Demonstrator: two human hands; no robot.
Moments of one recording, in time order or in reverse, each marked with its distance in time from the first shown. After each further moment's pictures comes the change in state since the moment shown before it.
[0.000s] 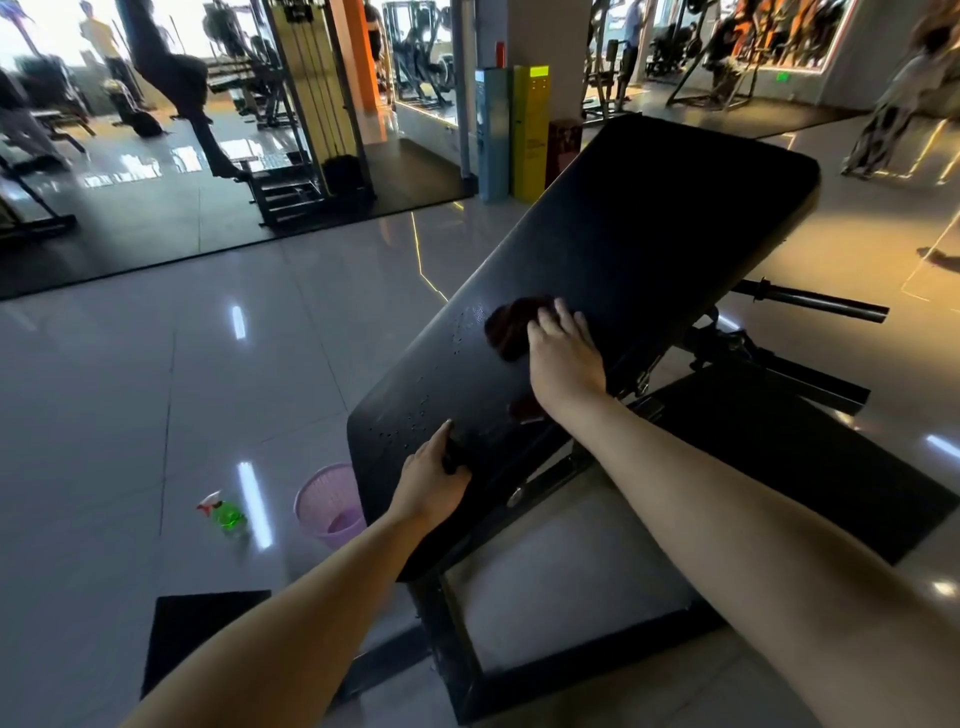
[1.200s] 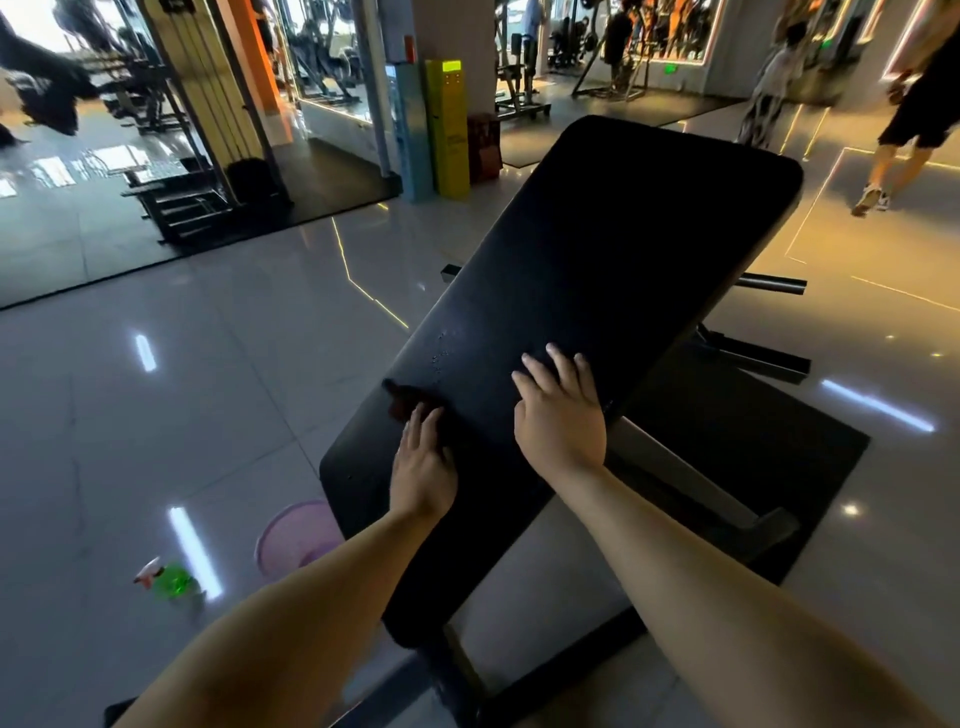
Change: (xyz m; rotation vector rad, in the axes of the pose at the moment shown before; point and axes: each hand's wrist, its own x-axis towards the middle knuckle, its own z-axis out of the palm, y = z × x) left_hand 0.083 -0.007 -0.017 0.071 0.047 0.212; right_hand -0.021 -0.031 0.029 -0.037 0.133 0.170
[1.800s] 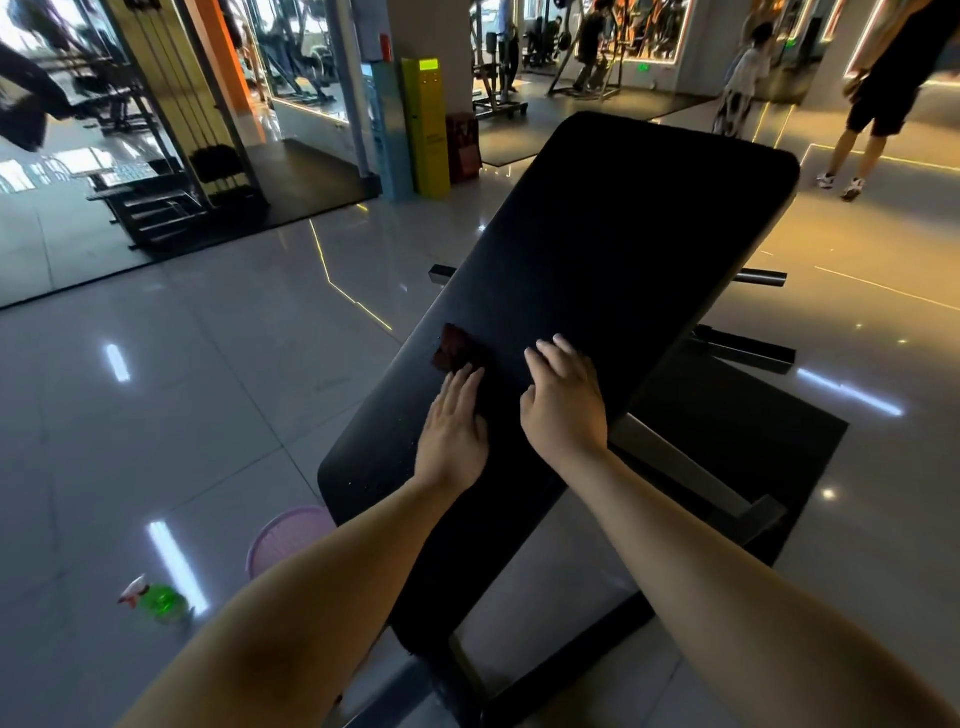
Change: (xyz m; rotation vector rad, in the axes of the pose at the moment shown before) left_hand 0.034 0.022 0.001 0.054 0.010 0.328; right_hand 0.013 -0.008 -0.004 0.228 0.022 0.129
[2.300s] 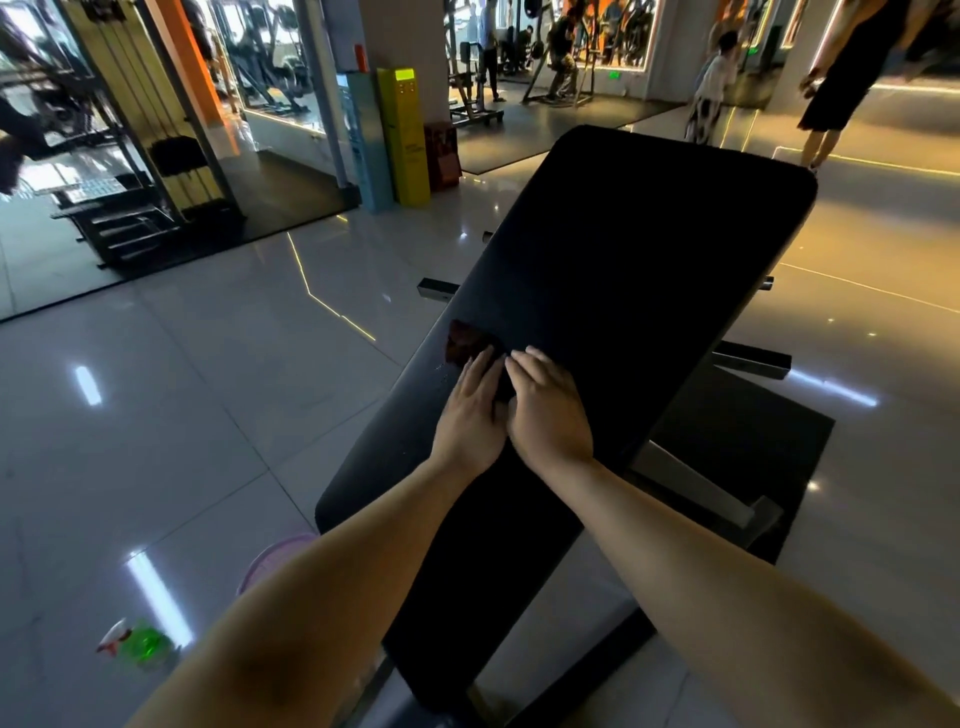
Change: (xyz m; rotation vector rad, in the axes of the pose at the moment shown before) left_hand 0.066 0.003 -0.007 -0.115 -0.082 0.128; right_hand 0.039 -0.024 0.031 0.009 -0.003 -0.004
